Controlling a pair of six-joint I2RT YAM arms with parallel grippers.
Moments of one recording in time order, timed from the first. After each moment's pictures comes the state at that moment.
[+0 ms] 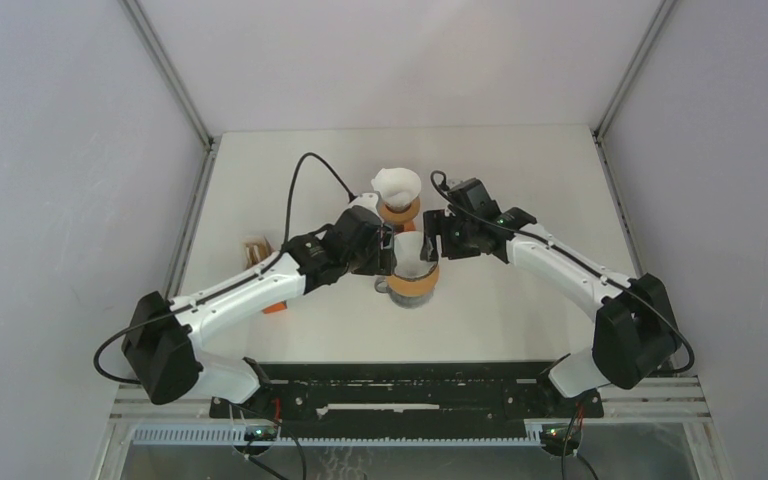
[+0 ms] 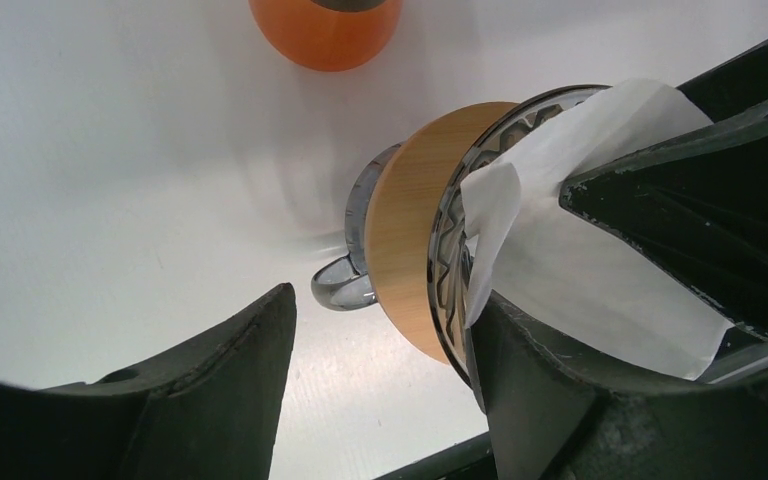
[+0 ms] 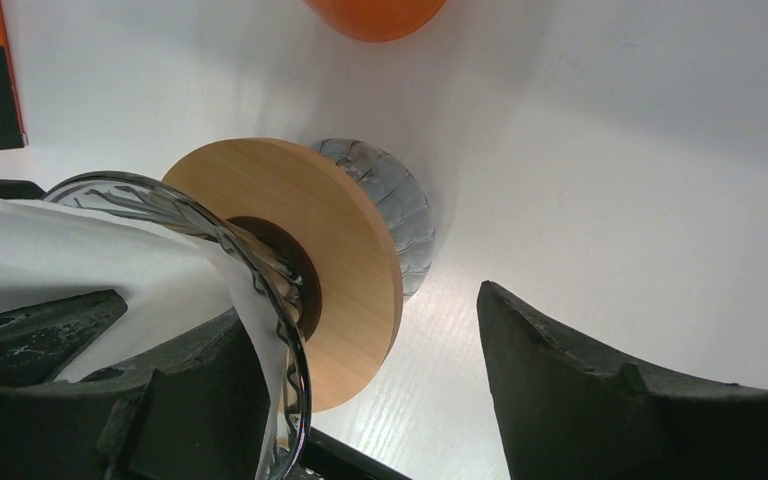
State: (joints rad) left arm -0.84 1.37 1.05 -0.48 -0.22 -0.60; right arm 0.57 1.46 1.10 -0.56 -0.10 0.40
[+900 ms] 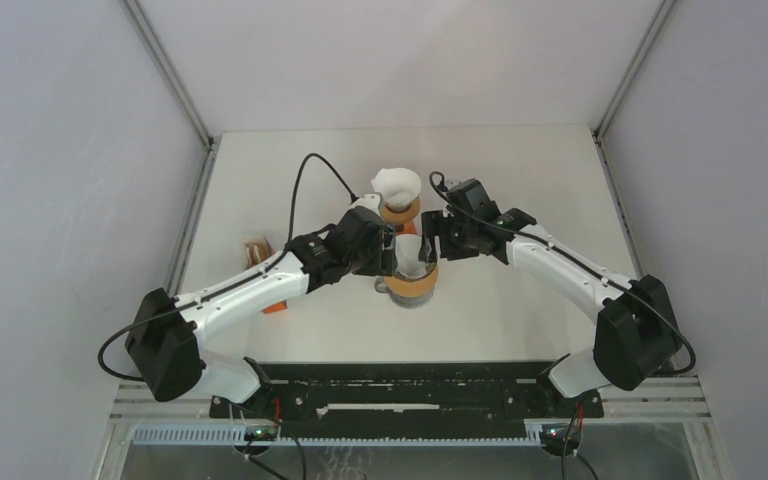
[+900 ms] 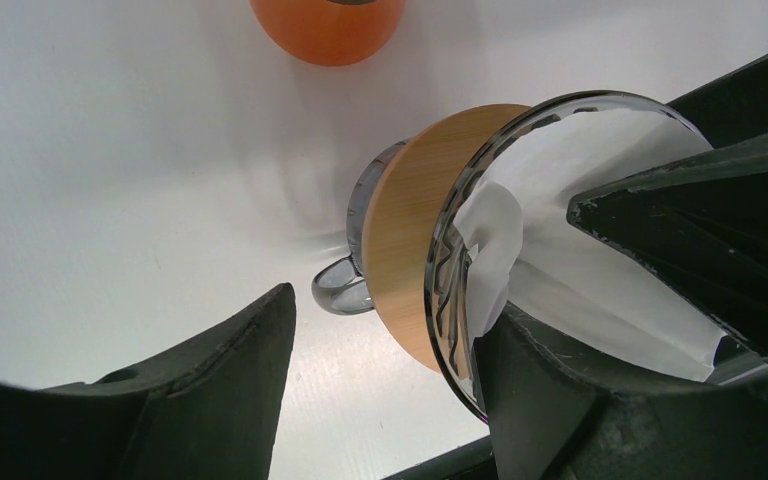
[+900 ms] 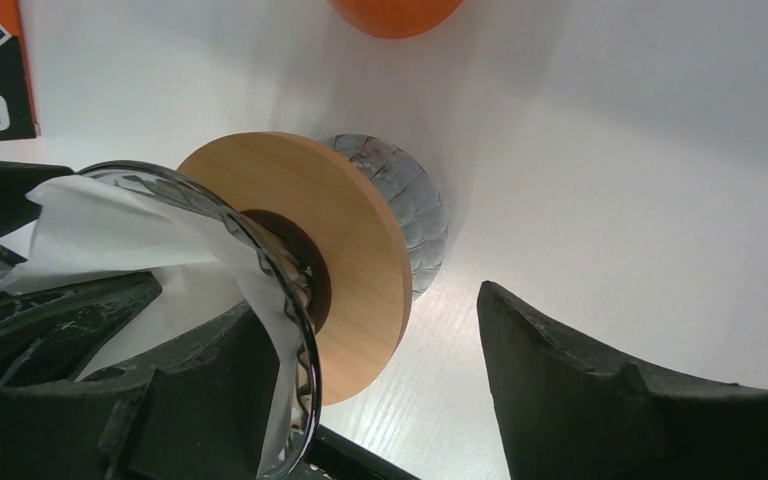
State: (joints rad) left arm -0.84 1.39 1.05 -0.48 -0.22 -0.60; right arm 0.58 1.47 1.10 -0.56 -0.11 0.40
